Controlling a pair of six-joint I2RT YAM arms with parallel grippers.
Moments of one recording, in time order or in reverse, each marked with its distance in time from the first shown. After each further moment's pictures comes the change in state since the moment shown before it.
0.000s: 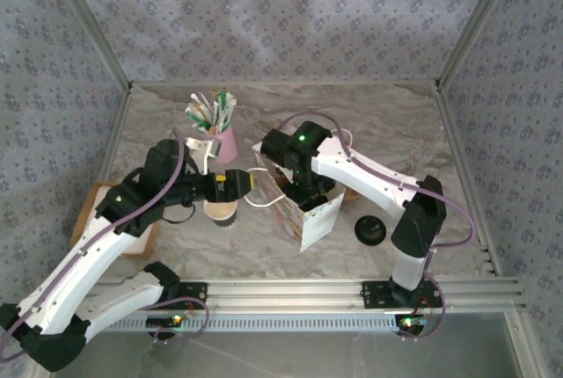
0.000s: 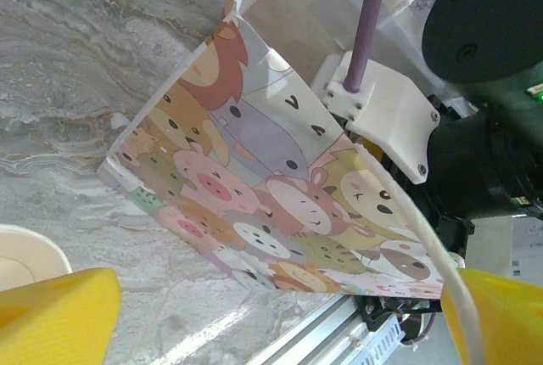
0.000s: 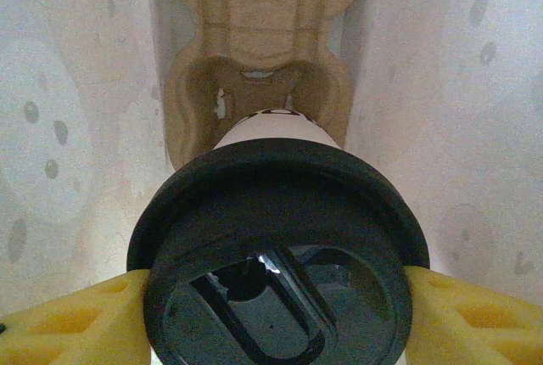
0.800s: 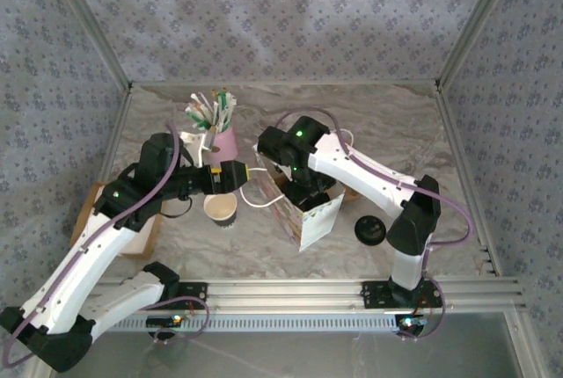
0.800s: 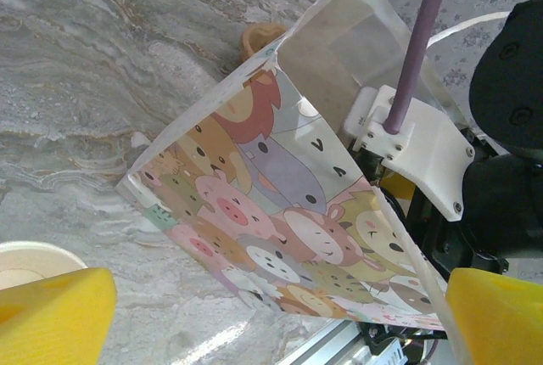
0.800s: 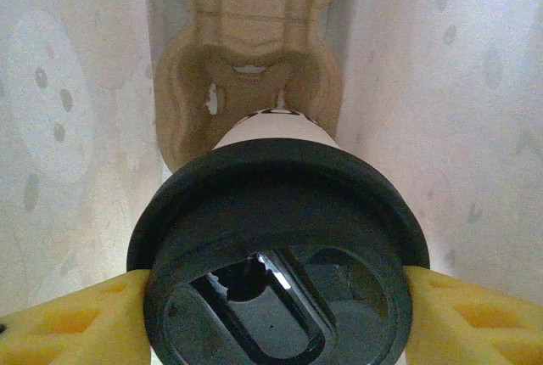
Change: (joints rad) left arm 0.080 0.019 0.023 -0.001 0.024 0.008; right arm 0.015 0.039 0.100 -0.098 0.023 0.004
